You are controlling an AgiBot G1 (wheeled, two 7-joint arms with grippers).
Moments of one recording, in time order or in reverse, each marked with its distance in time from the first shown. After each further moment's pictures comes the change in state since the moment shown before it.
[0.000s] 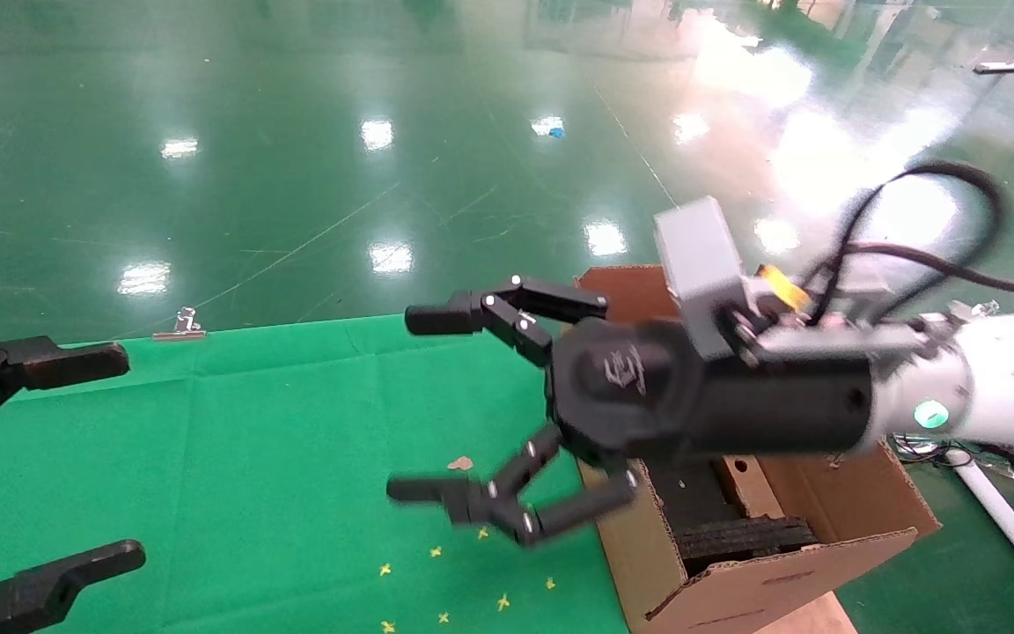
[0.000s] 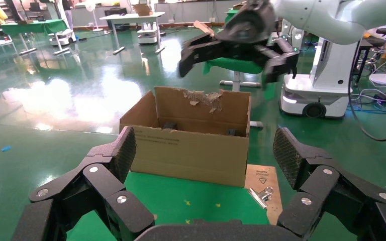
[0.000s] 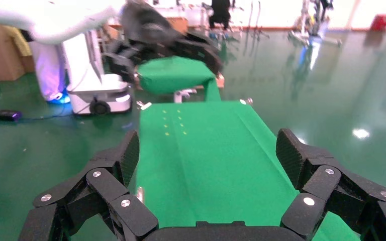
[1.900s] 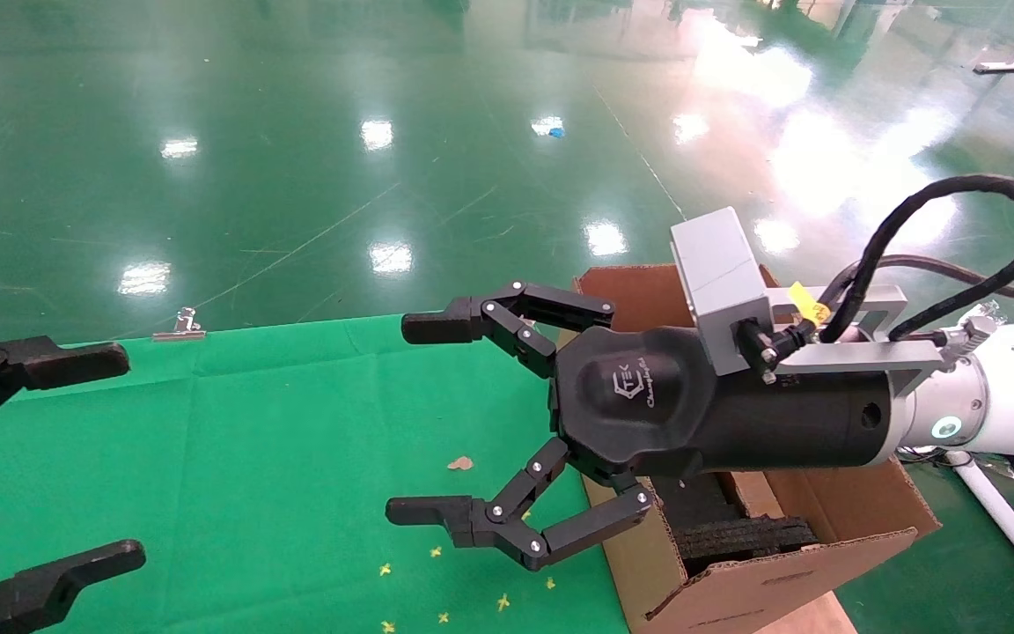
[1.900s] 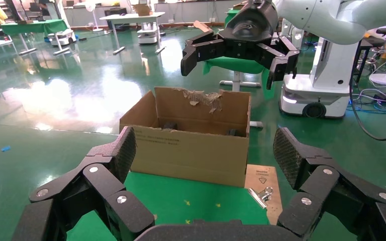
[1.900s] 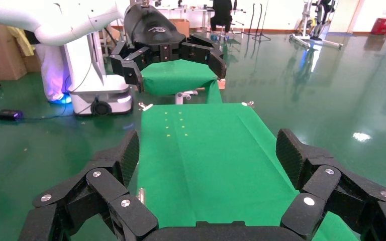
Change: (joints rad) left arm 0.000 0.000 0.000 0.000 0.000 0.000 0.000; right arm -0.032 0.005 0.034 0.030 0.013 -0.008 -0.012
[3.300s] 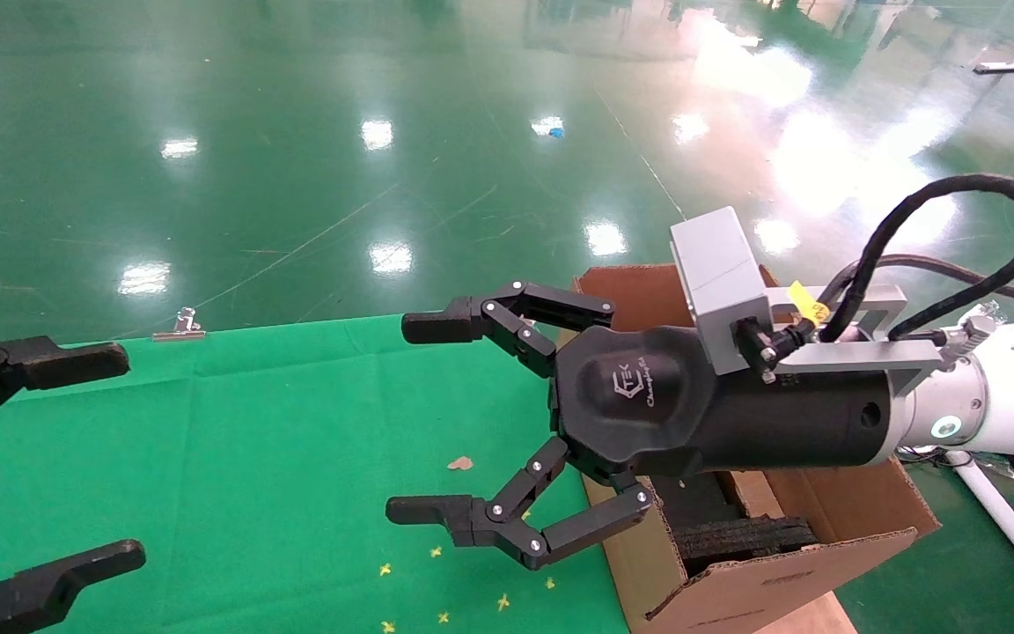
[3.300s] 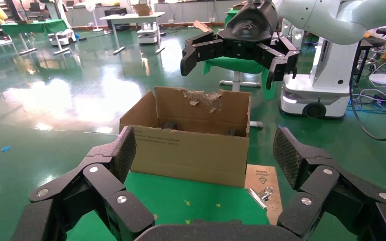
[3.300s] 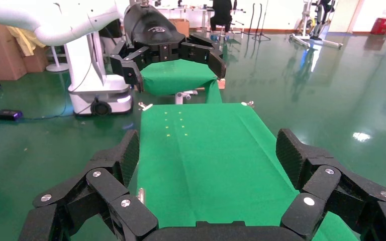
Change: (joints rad) left arm 0.000 0.000 0.000 0.000 0.000 0.000 0.000; right arm 0.001 0.000 -0.001 -0.001 0.000 0.000 0.000
